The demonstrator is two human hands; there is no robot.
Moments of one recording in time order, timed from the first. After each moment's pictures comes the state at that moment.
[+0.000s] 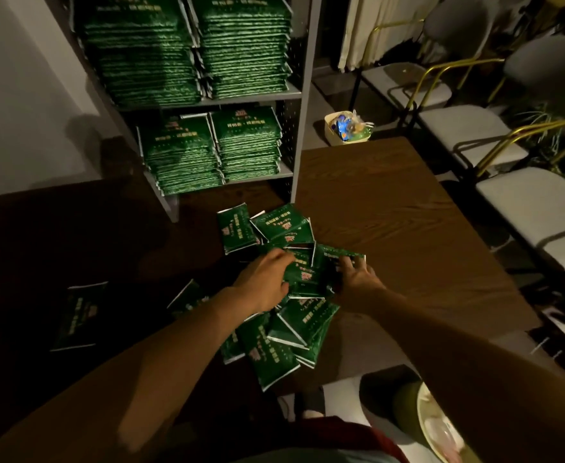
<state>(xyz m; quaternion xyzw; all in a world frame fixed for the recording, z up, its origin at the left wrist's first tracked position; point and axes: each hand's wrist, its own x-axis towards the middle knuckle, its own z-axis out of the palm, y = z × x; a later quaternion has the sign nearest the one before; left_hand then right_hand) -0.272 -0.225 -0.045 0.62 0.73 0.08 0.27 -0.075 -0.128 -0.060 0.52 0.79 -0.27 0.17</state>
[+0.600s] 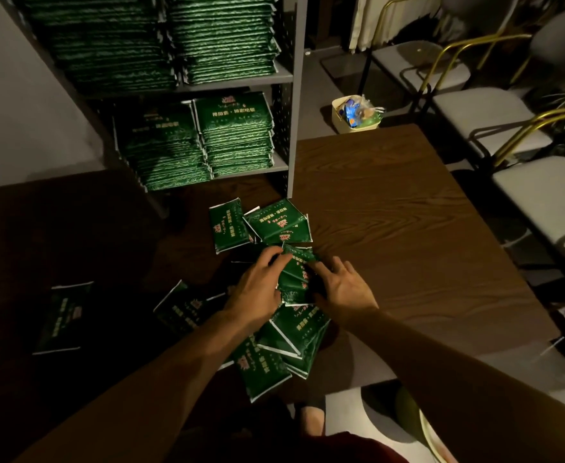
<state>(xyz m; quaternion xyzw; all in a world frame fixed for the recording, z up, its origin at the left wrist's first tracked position) -0.257 -0.225 -0.084 0.60 0.75 0.18 0.23 -0.078 -0.131 -0.091 0.39 0.89 -0.21 0.02</state>
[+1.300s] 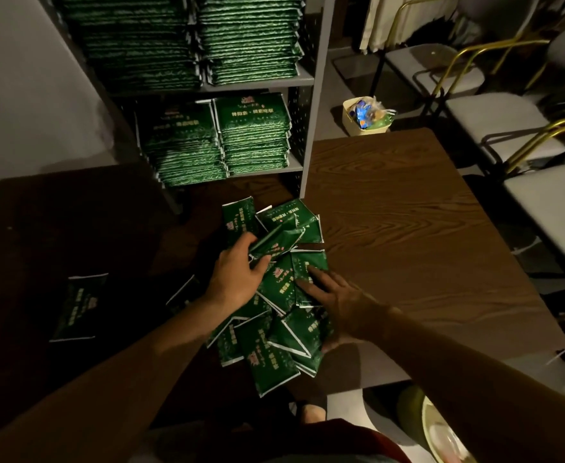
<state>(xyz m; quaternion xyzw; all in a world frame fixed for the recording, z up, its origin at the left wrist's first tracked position) -0.299 -0.235 -0.050 0.44 0.80 0.32 0.24 -0.081 -0.134 -0.084 0.20 0.94 -0.16 0.22</state>
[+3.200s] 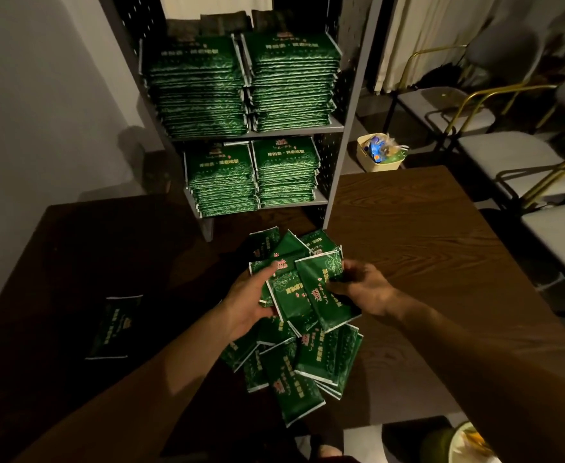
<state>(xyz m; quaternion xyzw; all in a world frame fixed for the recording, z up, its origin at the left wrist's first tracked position) -0.317 -0.251 -0.014 0.09 0.61 0.55 0.57 -0.131 -0.110 -0.013 0.45 0.59 -0.66 -0.05</state>
